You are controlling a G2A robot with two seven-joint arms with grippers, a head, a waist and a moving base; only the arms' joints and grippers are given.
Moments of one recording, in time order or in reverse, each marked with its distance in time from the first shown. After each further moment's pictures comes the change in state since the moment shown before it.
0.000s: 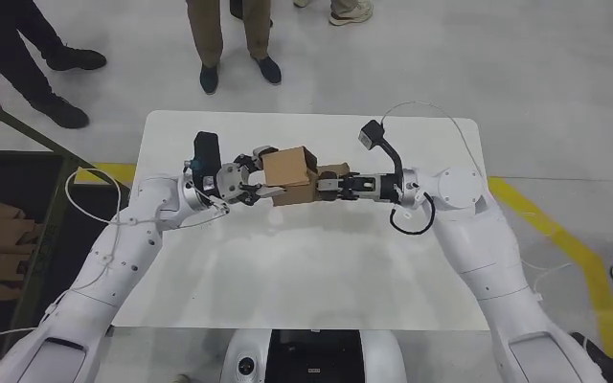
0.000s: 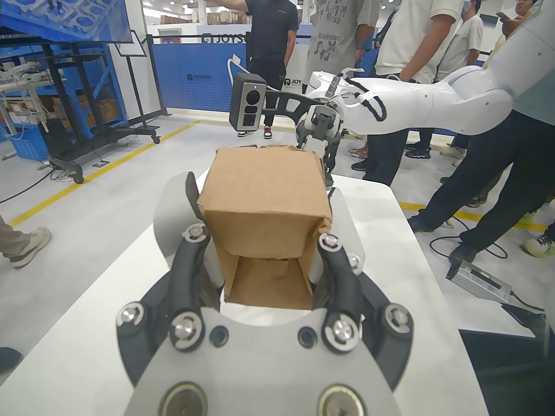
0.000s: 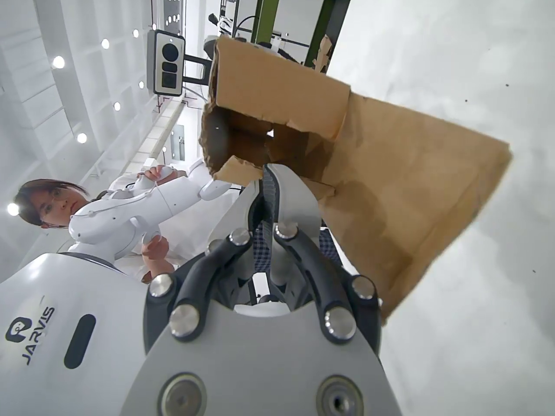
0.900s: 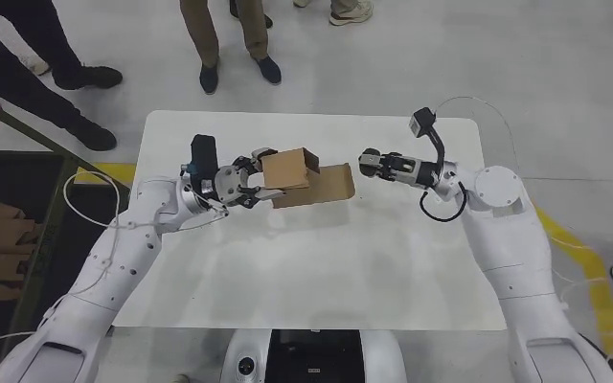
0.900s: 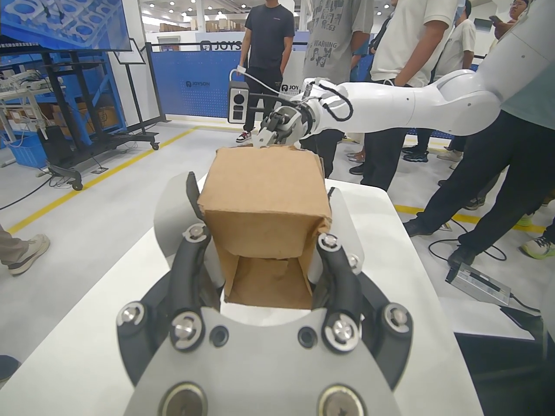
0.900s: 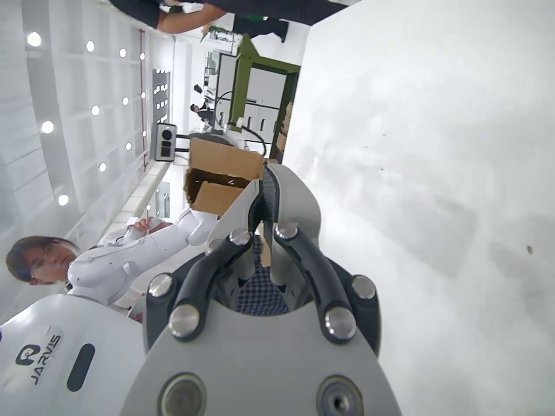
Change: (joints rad) left arm 0.027 0.004 -0.023 -0.030 0.008 0.000 0.022; right arm -0.037 0.060 0.173 0.072 -0.085 0.043 -0.090
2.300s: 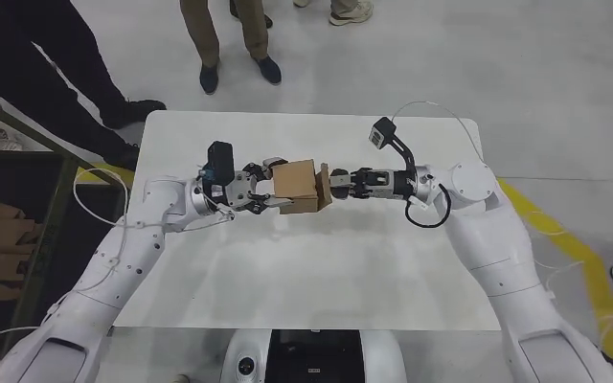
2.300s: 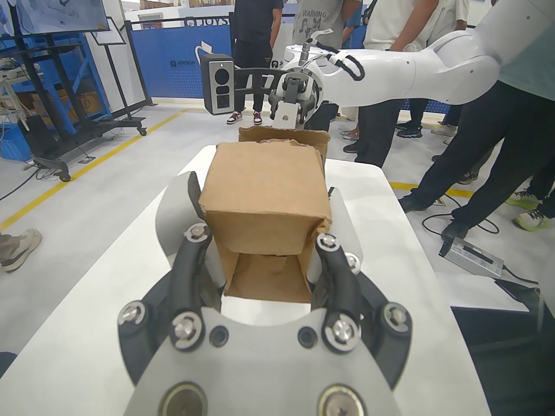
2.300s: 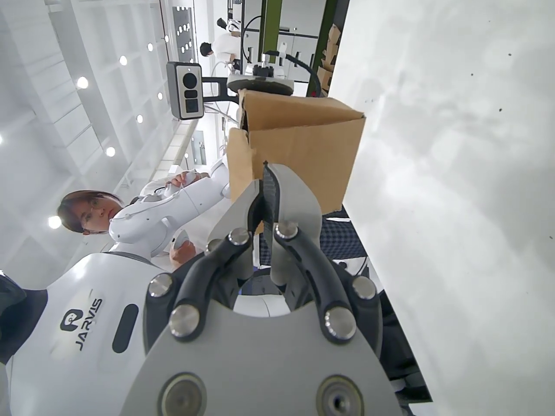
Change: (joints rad) left arm -0.033 -0.002 0.055 0.014 0.062 0.000 -0.034; right arm 0.052 -0.014 -0.166 -0.046 0.210 0.060 0.132
